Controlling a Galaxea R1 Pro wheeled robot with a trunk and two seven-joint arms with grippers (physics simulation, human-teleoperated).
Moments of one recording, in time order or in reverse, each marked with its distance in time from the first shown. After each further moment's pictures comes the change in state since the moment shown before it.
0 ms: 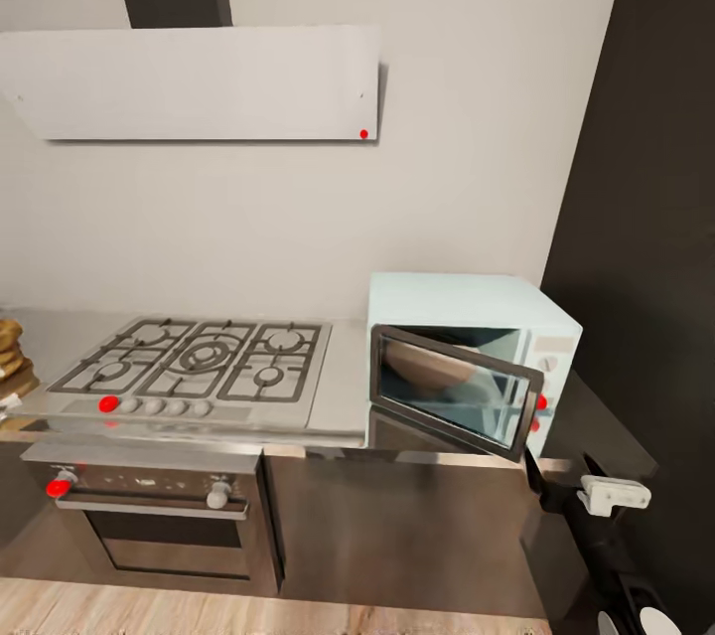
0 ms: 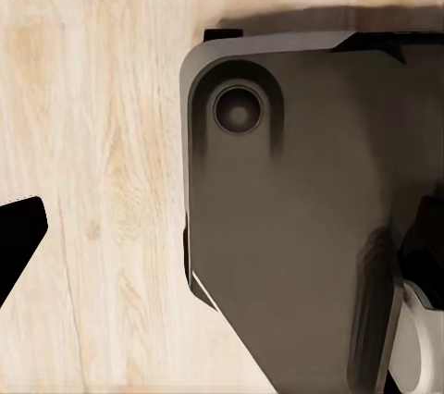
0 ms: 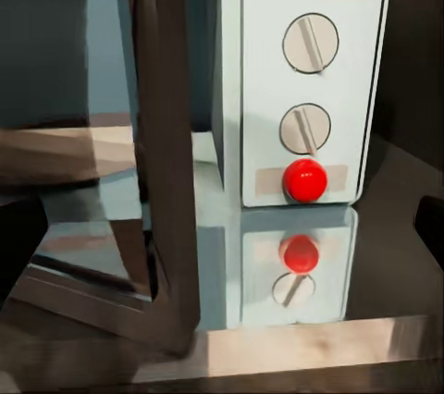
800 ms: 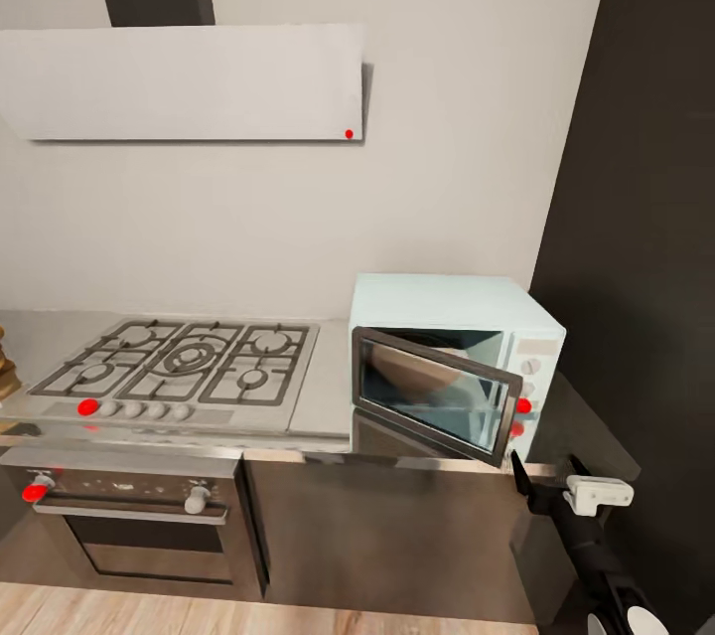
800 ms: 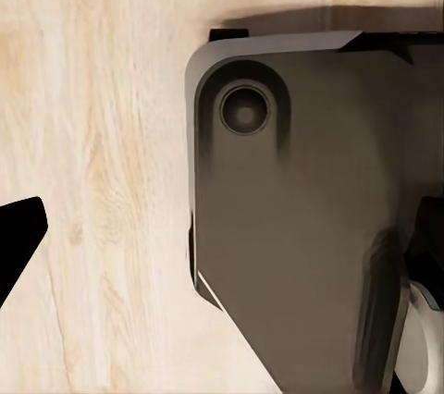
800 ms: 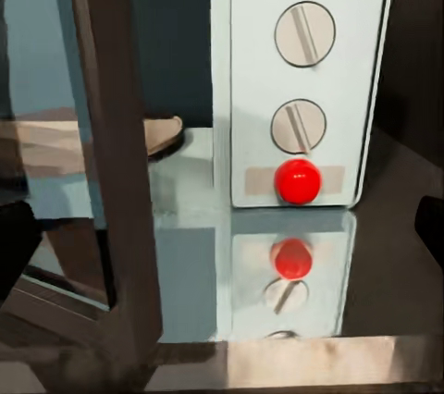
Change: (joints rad) left arm 0.000 0.006 0.000 0.000 0.000 0.000 0.000; right arm 0.000 0.000 0.050 0.000 0.007 0.004 -0.003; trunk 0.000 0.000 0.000
